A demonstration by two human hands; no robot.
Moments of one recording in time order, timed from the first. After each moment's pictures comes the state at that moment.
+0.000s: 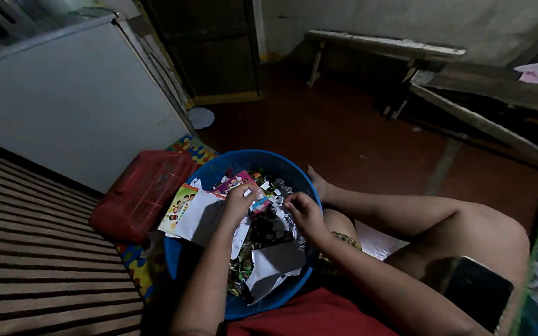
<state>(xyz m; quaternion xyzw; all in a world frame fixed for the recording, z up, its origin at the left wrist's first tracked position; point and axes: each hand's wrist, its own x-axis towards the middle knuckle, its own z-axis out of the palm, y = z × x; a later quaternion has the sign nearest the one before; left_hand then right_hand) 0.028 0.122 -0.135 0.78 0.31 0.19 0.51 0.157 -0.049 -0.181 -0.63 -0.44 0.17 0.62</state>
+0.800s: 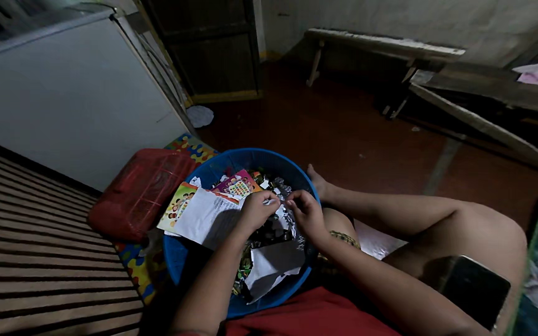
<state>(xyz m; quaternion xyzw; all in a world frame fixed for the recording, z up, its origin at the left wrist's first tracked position) 0.043 0.087 -0.132 0.85 0.26 0.09 0.46 0.156 -0.046 -0.186 -0.62 -0.44 0.12 0.64</state>
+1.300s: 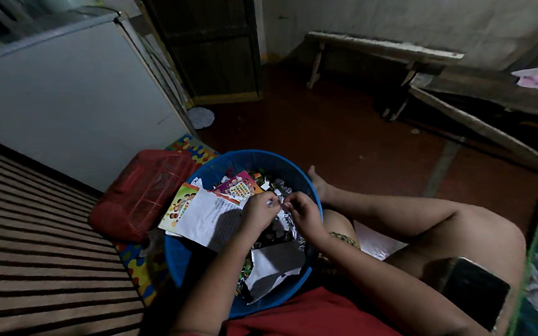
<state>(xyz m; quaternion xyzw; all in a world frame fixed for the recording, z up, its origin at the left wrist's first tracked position) 0.051 0.078 -0.124 0.89 0.33 0.05 0.32 0.158 -0.045 -0.185 -0.63 -0.48 0.13 0.59</state>
